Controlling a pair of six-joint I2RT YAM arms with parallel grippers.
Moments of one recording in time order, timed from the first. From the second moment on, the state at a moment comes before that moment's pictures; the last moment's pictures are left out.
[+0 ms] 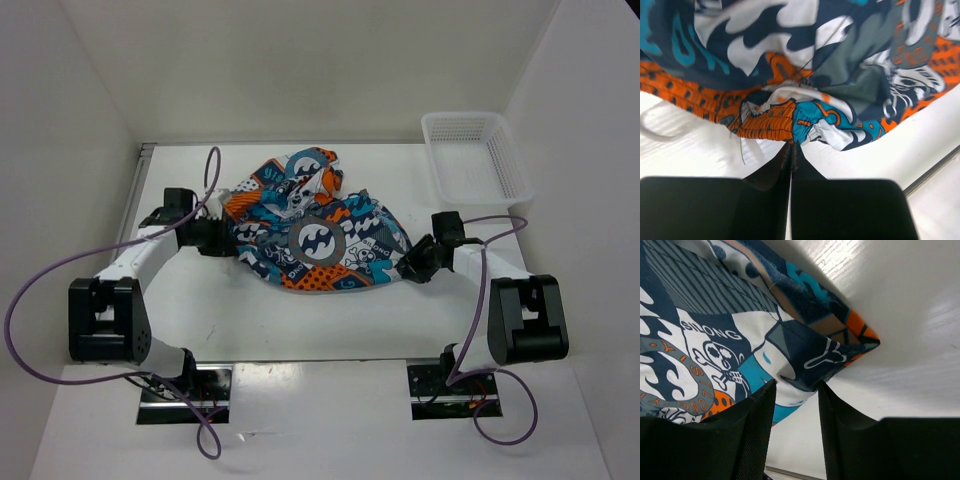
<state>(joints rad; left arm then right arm) 0.03 1.48 0.91 -0.49 0.56 0.07 0.05 1.41 0.68 -0.38 -0.22 0.94</state>
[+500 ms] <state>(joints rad) 0.03 1.42 1.03 -0.59 0.58 0.07 0.05 1.39 0.64 -0.36 -0.17 0.94</state>
